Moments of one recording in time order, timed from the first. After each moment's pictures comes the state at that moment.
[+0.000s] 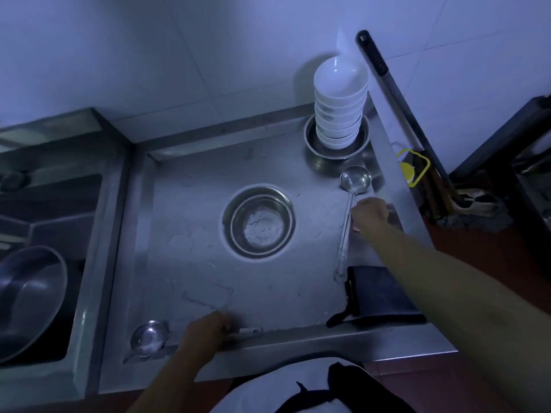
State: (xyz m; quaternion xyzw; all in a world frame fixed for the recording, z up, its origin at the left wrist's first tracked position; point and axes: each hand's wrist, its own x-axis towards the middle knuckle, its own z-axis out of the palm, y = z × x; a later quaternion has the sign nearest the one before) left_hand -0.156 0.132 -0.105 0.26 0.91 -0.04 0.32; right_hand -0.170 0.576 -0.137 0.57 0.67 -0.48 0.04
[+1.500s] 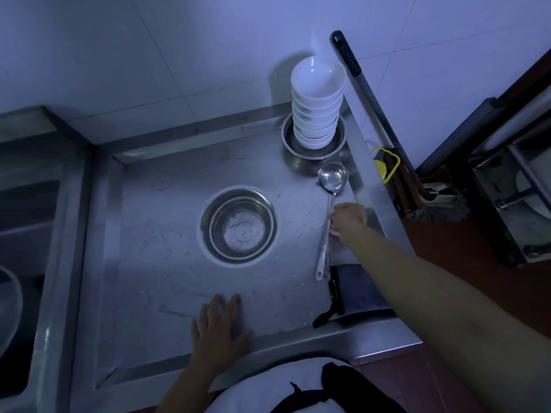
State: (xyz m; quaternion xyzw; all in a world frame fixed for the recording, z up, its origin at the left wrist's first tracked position) left_hand -0.135 0.177 -0.111 0.17 0.90 0.00 0.39; right_hand -0.160 0.552 -0.098 0.60 0.53 -0.60 0.01
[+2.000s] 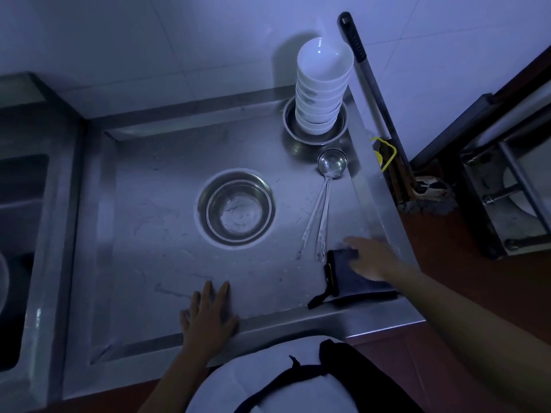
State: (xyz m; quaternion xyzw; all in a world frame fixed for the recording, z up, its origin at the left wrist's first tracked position) left_hand -0.128 0.158 -0.123 0.14 0.92 0.02 0.38; right_hand -0.040 0.546 -0.093 0.26 0.87 -0.25 0.34
